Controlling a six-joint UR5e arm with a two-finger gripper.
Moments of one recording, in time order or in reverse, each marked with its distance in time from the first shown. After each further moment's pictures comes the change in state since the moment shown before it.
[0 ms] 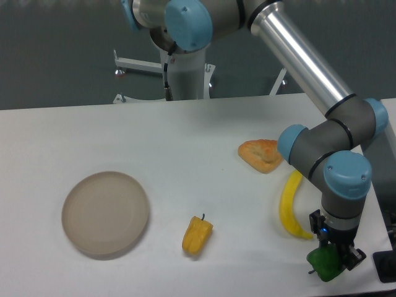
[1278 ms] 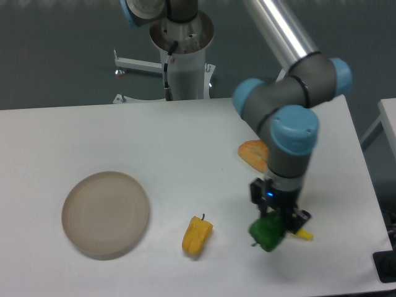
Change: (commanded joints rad) arm -0.169 0.420 -0.514 -0.005 -0.121 -0.509
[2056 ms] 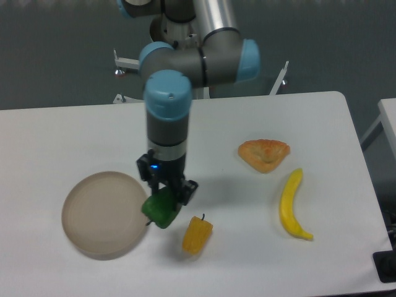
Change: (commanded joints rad) arm -0.256 0.069 -0.144 0.118 -0.003 -0.373
